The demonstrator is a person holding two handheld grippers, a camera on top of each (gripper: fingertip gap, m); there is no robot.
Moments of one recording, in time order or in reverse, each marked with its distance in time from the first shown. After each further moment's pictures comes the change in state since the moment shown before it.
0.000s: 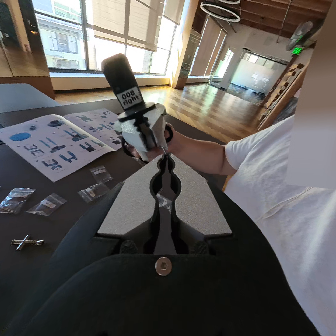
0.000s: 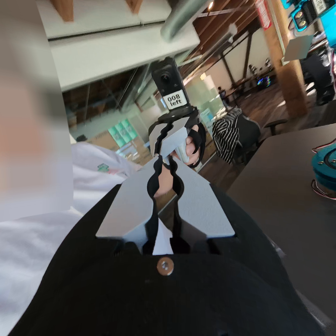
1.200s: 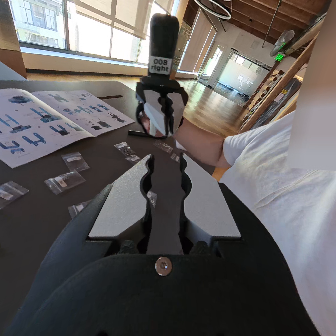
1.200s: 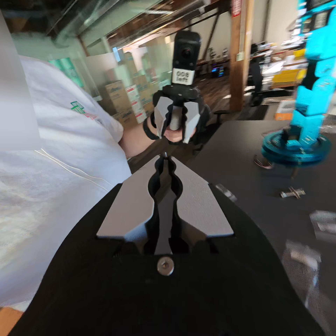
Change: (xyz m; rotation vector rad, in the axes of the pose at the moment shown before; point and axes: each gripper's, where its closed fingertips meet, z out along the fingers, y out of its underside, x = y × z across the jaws) left arm 0.014 0.034 0.015 -0.026 0.062 -0.092; right arm -0.044 0.047 -0.046 -0.183 0.257 -0.329
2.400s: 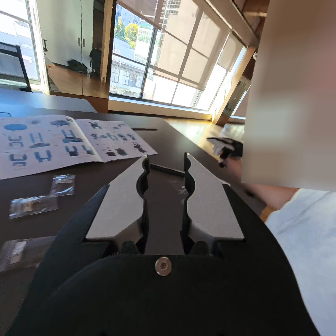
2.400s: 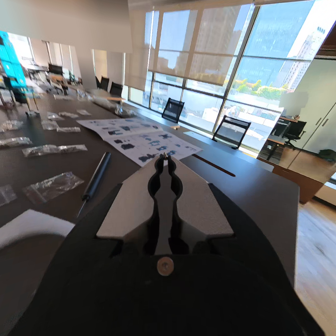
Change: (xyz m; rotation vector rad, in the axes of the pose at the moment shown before) left arm 0.035 -0.012 0.118 0.245 -0.347 -0.001; right arm -0.083 0.134 -0.455 0.119 1.440 -0.347
